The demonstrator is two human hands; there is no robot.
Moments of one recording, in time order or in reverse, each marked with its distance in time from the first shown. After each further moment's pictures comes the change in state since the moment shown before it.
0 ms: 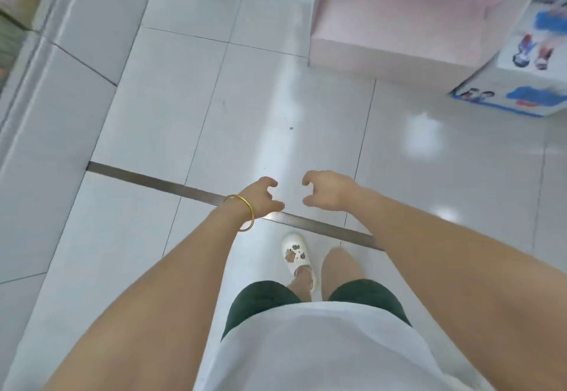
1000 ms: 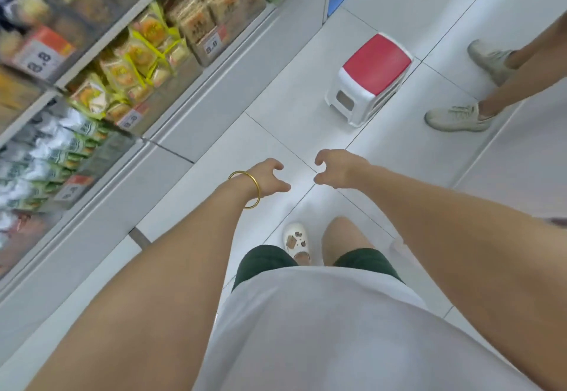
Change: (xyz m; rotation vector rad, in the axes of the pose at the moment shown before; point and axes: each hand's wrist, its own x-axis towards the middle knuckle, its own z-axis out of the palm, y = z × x) left_hand 0.301 0.053 -0.741 -0.409 0.230 -0.133; right_hand 0.567 -0.406 -0.543 -0.329 -0.122 -0.171
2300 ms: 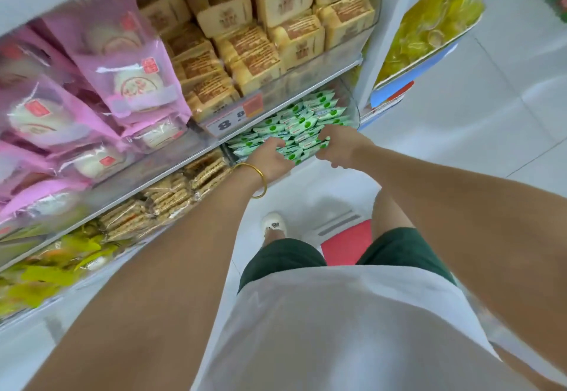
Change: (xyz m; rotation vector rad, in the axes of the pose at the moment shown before) left_hand 0.422 0.387 -0.443 -0.377 0.284 0.011; right_hand 0.502 -0.046 -0.598 -0.104 -0.015 -0.122
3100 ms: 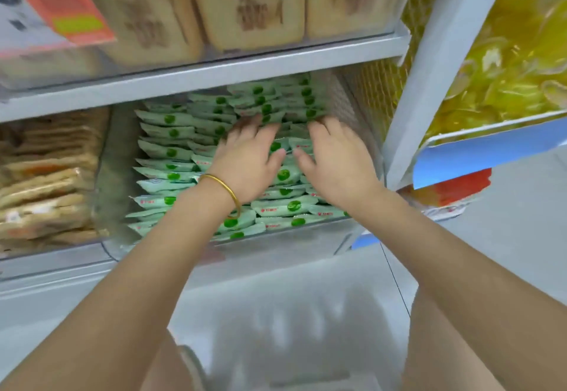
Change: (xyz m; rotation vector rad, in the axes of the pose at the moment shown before) left_hand 0.235 -0.031 0.078 0.535 0.719 0.193; right_hand 0.241 0.101 0.034 -0.406 0.716 -0.704
